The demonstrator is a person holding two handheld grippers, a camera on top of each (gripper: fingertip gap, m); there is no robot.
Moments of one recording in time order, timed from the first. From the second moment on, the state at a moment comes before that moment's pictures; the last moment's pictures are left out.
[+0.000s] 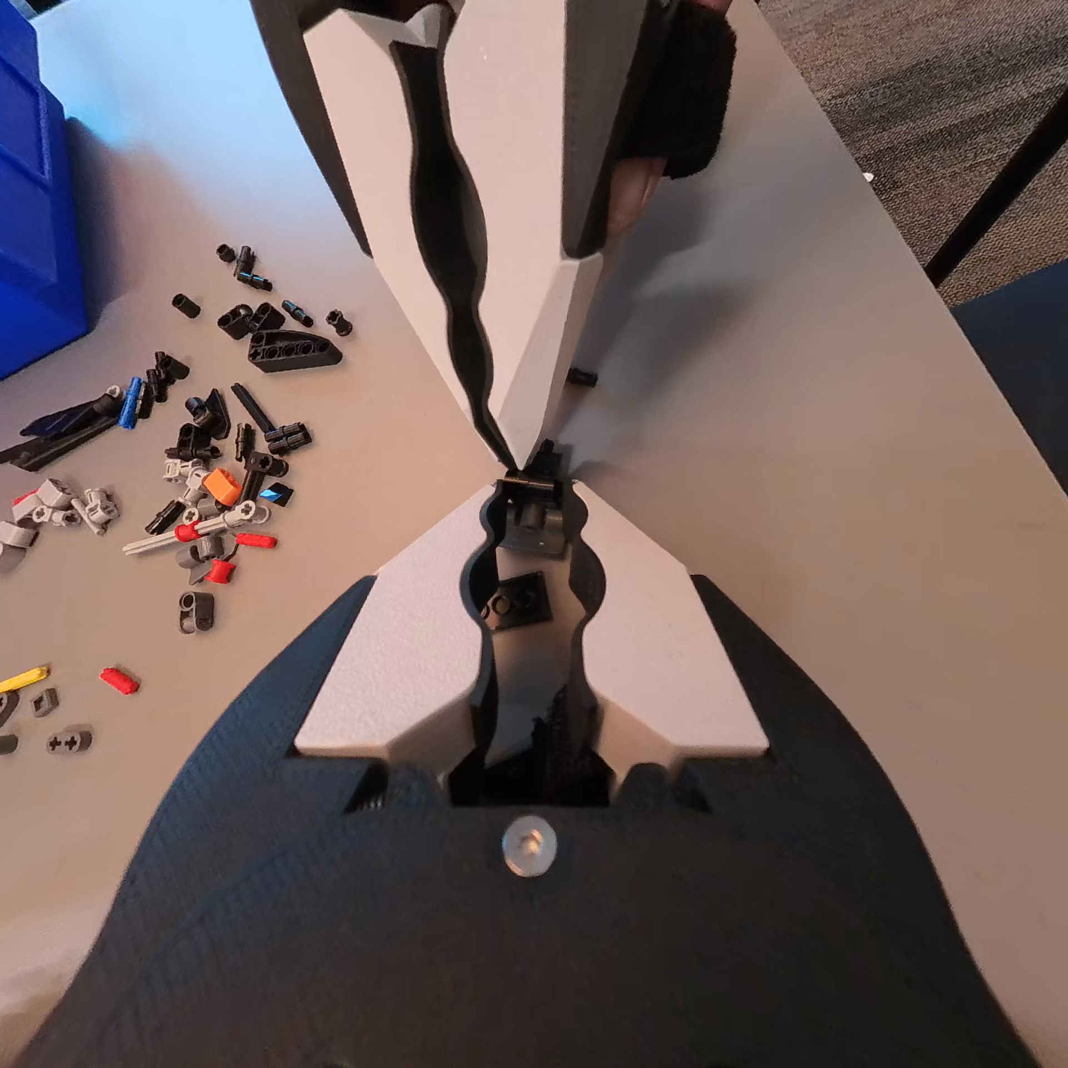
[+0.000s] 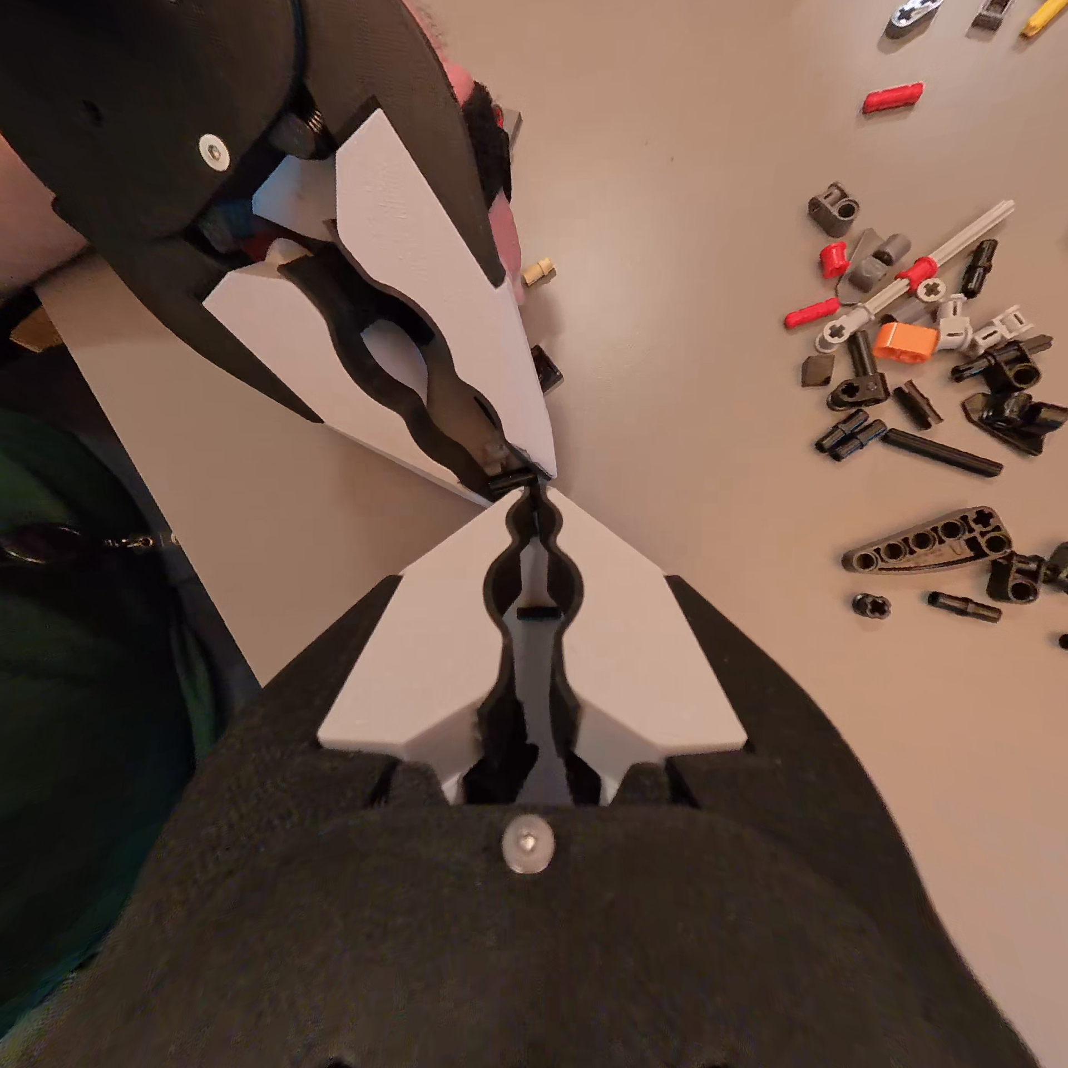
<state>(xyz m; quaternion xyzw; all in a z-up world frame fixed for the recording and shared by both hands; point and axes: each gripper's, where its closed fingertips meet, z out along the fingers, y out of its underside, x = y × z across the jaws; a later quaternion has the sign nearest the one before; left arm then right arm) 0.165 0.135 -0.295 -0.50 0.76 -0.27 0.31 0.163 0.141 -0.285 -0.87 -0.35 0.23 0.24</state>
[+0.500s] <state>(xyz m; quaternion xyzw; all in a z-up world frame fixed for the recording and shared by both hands) 0.166 0.133 -0.296 -0.50 0.76 -0.27 0.31 0.165 0.139 -0.286 -0.88 -0.38 0.19 0.22</state>
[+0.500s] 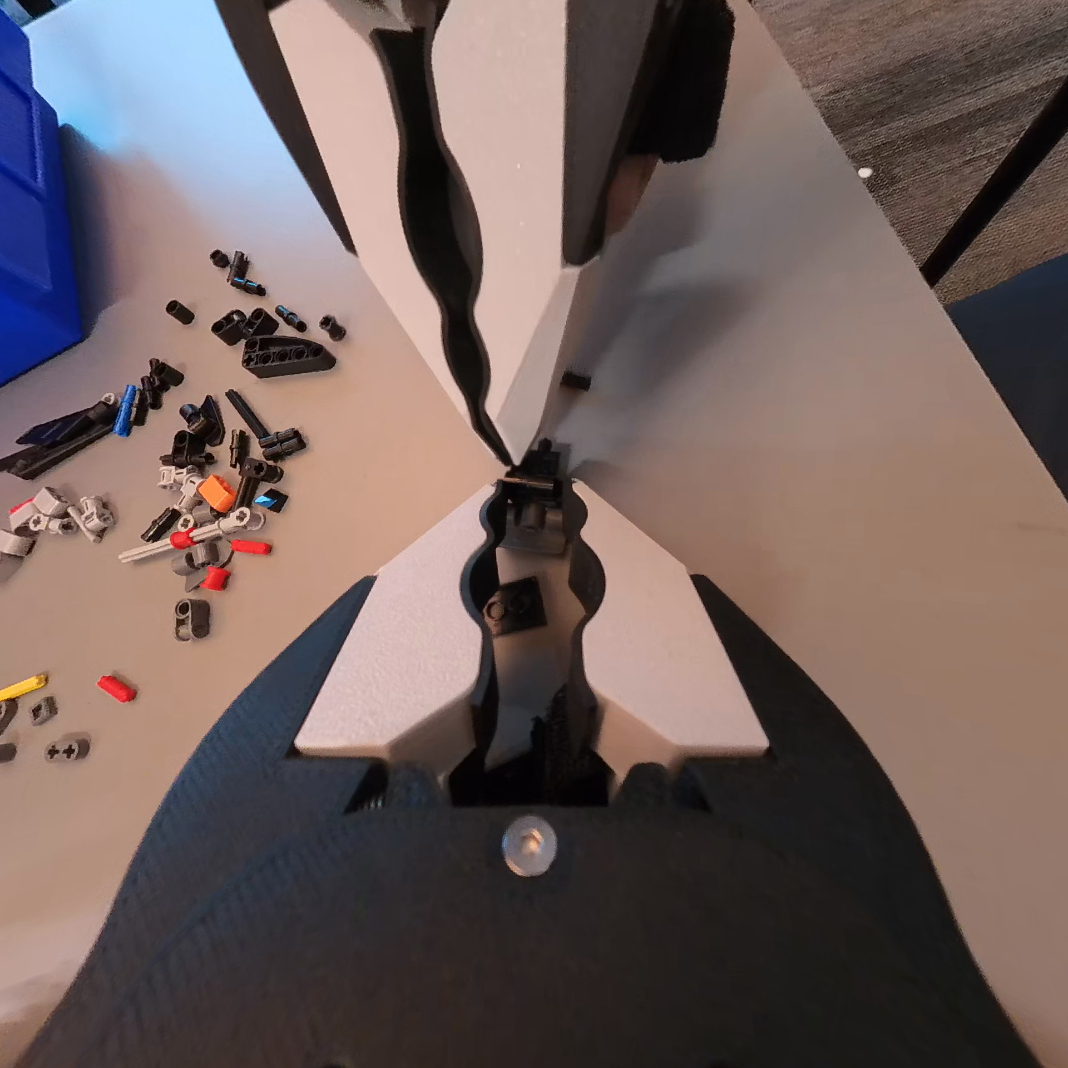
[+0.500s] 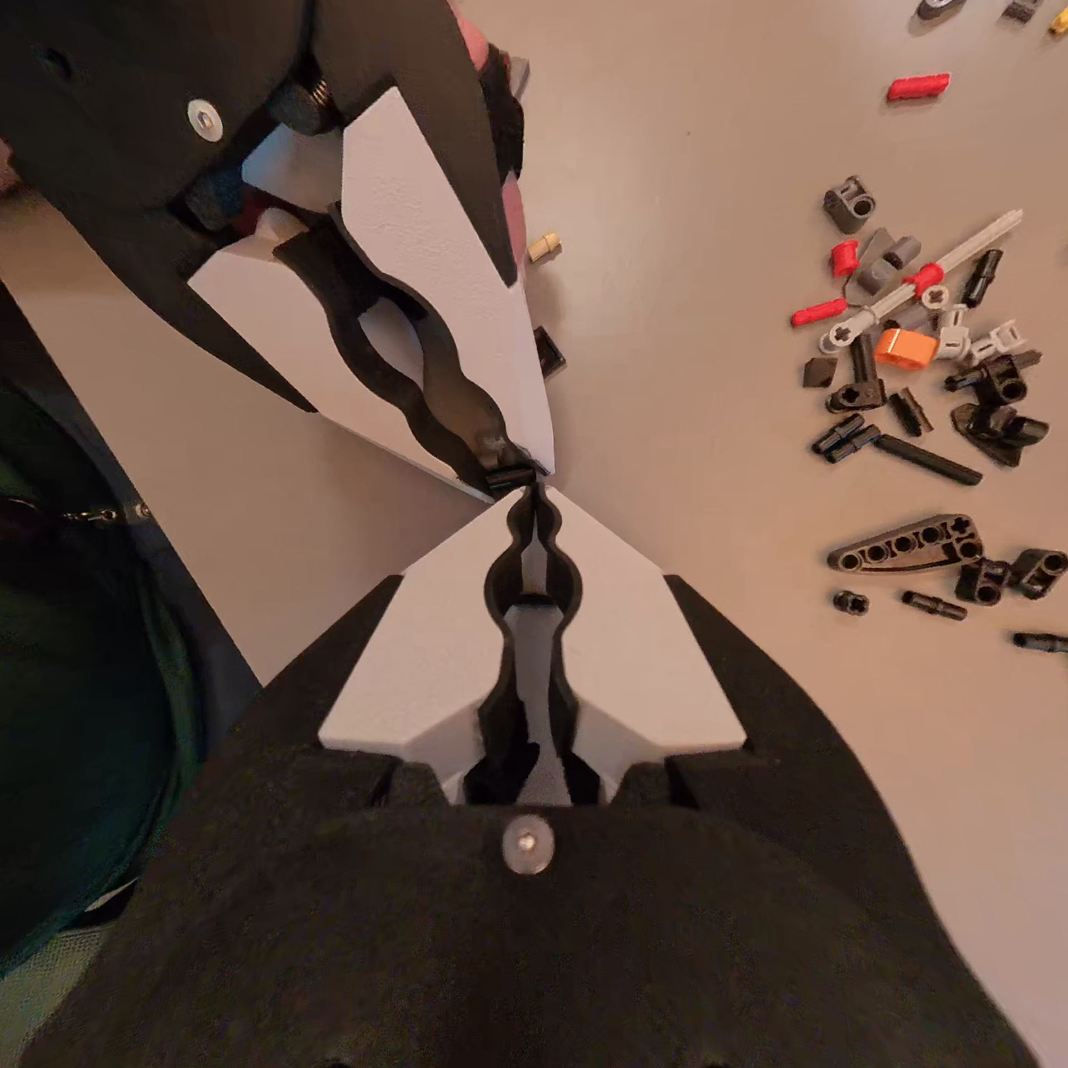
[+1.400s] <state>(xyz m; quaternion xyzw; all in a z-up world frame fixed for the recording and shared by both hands) 0.168 0.139 -0.295 -0.50 0.76 -0.25 0.32 0.166 0.137 -0.286 -0.88 -0.35 0.19 0.26</state>
